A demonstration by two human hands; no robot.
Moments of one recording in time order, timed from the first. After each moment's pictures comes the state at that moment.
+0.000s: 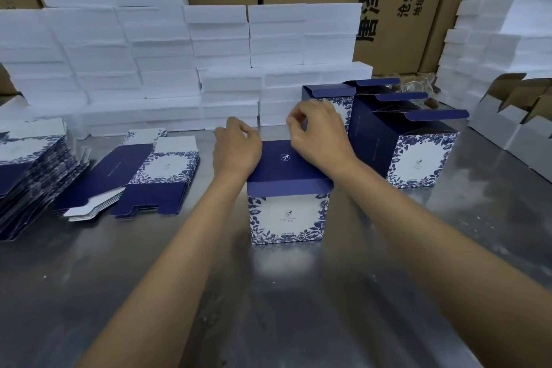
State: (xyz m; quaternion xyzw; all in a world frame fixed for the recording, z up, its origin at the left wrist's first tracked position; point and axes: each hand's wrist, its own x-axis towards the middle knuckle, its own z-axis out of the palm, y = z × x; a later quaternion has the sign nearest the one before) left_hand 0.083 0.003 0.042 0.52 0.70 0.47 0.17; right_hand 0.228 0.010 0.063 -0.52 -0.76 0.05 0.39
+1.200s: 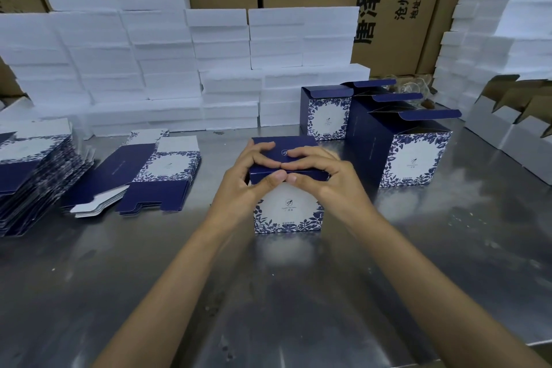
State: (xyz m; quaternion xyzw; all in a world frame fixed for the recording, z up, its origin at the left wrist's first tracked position) left_hand 0.077 -0.064 0.000 0.63 0.42 0.55 0.35; right_hand 0.258 -0.050 0.008 -0.38 -0.71 0.32 0.50
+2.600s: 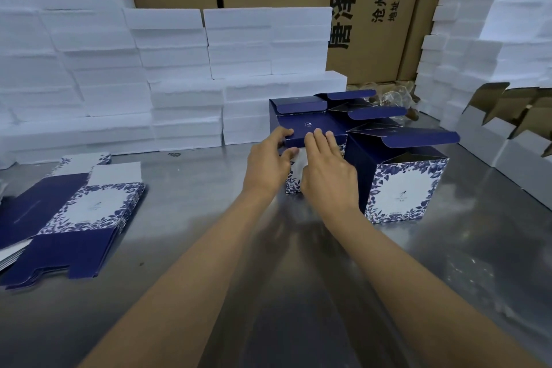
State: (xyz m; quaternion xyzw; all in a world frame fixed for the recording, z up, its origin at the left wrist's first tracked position) left_hand 0.183 0.138 -0.008 0.65 0.53 0.51 0.20; right_hand 0.300 0.100 -0.011 -0.65 -0.71 -0.12 0.23
